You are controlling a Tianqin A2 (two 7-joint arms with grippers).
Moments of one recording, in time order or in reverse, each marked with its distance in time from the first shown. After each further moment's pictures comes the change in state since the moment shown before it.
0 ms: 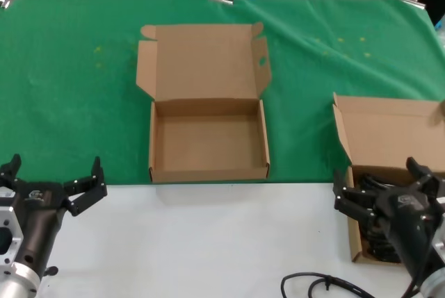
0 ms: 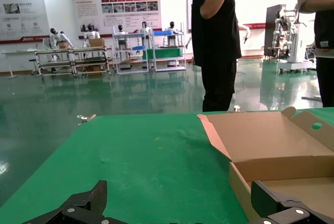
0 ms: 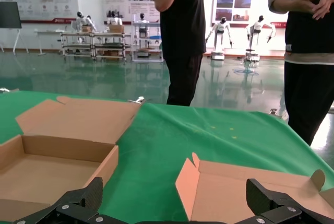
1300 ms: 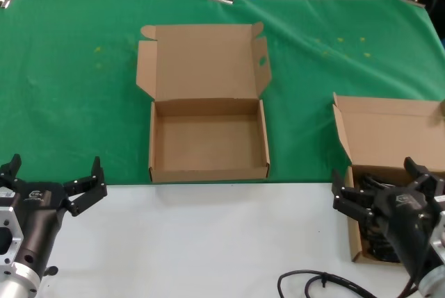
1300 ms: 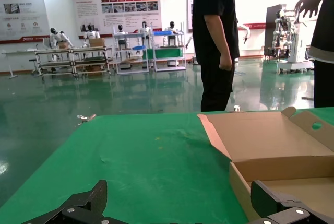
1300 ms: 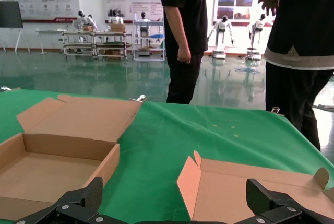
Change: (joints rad) left arm 0.000 0.000 0.000 0.000 0.000 0.000 0.000; right arm 0.013 -0.014 0.011 -0.021 -0.006 -0.022 -0.005
